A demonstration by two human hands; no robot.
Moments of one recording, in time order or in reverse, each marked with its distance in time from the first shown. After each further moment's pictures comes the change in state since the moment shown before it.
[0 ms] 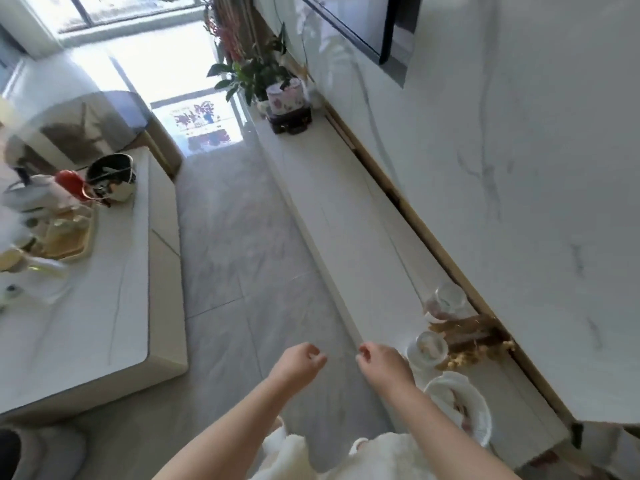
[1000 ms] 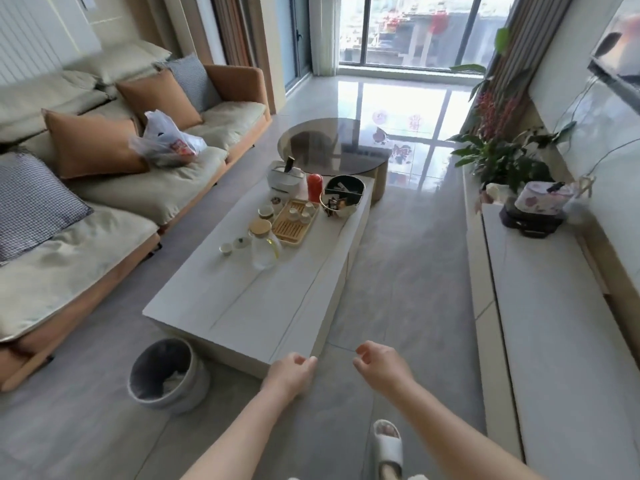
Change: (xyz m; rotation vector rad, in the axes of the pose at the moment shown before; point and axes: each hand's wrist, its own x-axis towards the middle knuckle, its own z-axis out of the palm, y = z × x) left_hand -0.033 -0.326 -0.290 -0.656 0.487 -0.370; right_hand 0.071 -0.466 0.120 -0.274 -0.212 -0.557
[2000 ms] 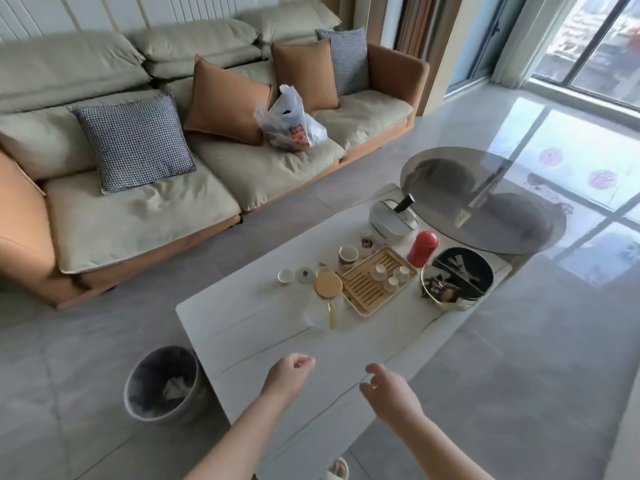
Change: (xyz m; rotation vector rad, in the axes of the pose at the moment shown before) left_hand 0.285 0.093 -0.155 -0.551 0.275 -0.289; right_hand 0.382 -0.158 -0.066 -0.292 -0.305 -0.282
